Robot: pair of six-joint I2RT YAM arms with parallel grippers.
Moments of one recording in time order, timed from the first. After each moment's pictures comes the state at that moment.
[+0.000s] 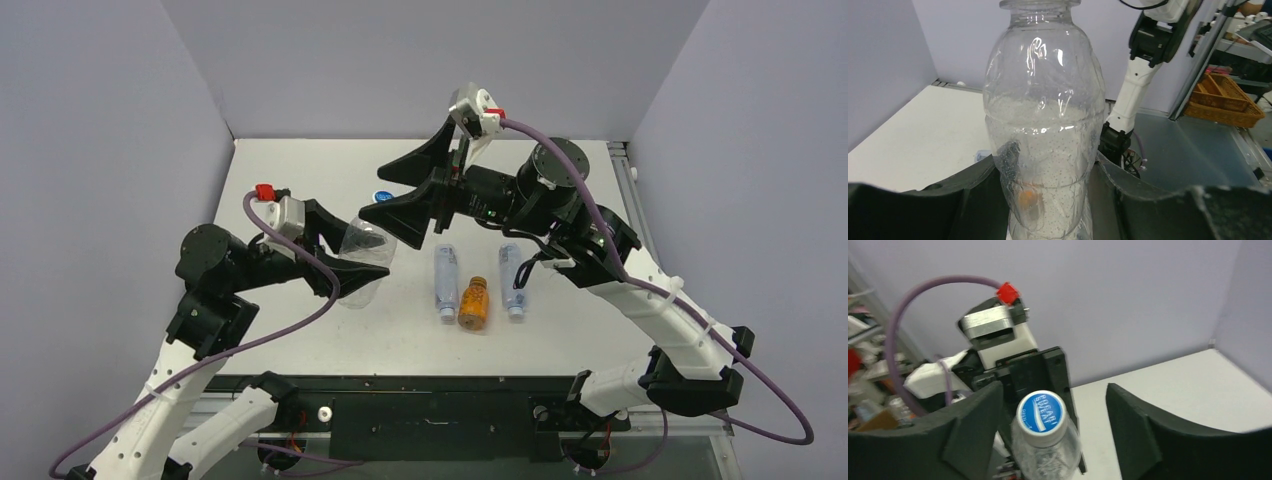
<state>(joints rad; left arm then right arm) -0.50 0.78 1.09 -0.03 0.89 -0.33 1.00 1.37 1.86 -0.29 -0.41 0.28</state>
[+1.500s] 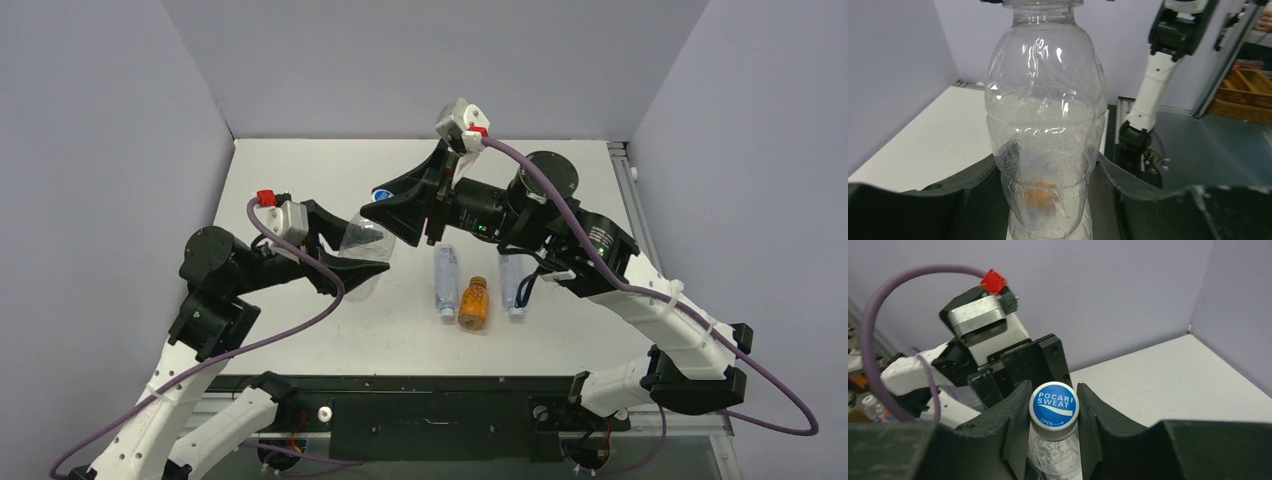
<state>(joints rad) -0.50 0.76 1.05 -0.07 0.77 -0.19 1.10 1.39 1.88 -0.40 -0.15 0.20</state>
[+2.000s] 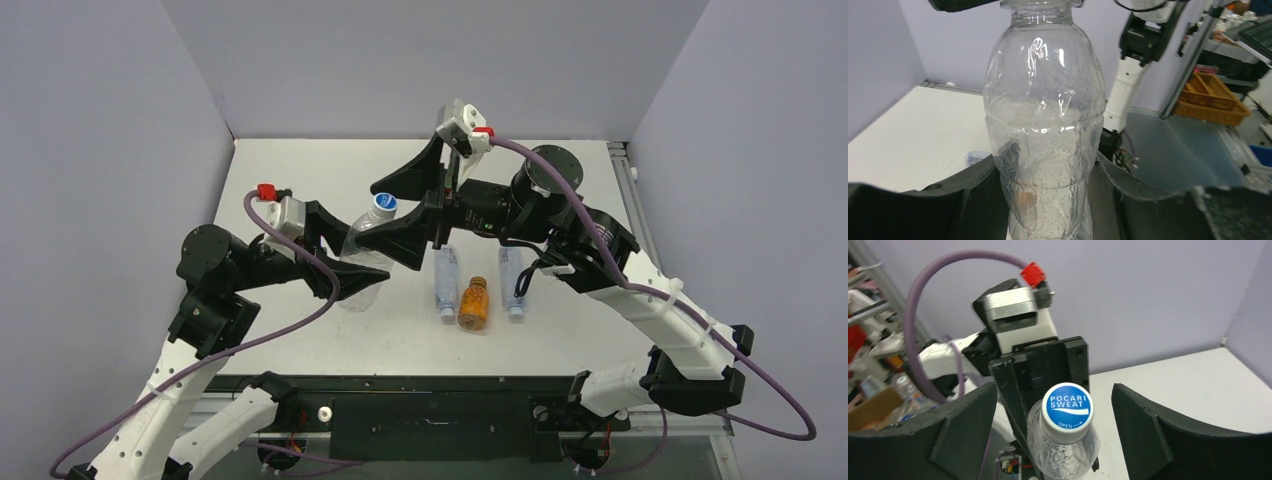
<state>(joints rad) -0.50 0.78 1.08 -0.02 0.95 -0.36 1.04 1.37 1.85 -0.33 -0.45 0.22</state>
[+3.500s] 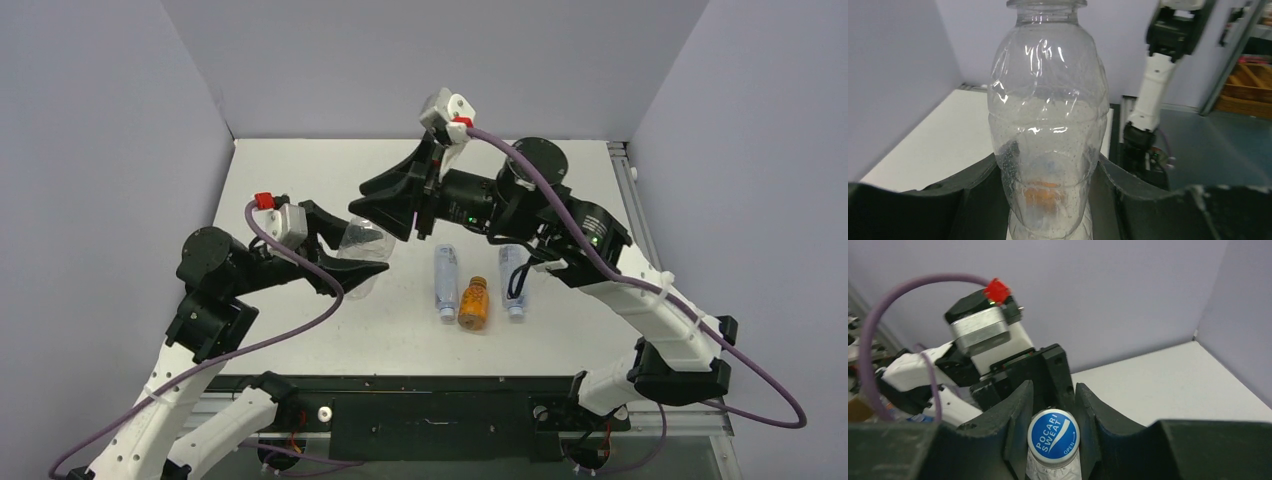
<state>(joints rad) -0.51 0.75 1.05 -0.09 0.73 -0.14 1.10 1.48 2.02 -0.48 -0.16 0.18</state>
